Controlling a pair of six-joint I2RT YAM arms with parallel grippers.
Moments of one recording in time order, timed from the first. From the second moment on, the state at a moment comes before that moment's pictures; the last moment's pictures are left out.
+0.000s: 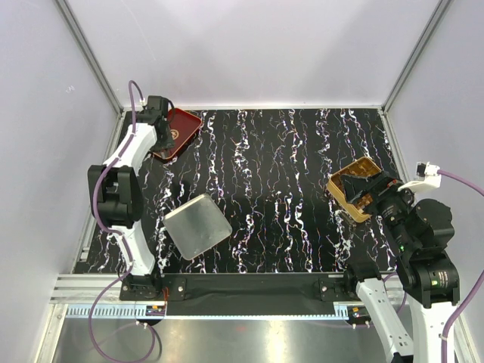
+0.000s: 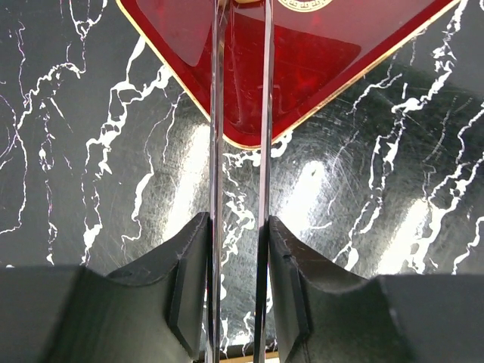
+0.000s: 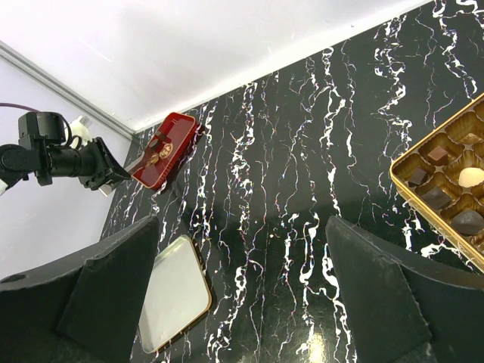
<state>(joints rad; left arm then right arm) -0.06 1.91 1.62 -0.73 -0.27 -0.32 0.11 0.45 1.06 -0.72 -0.10 0.58</state>
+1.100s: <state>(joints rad) -0.49 1.75 1.75 -0.79 -0.13 -0.35 0.11 0.45 1.08 -0.72 -0.10 0.60</state>
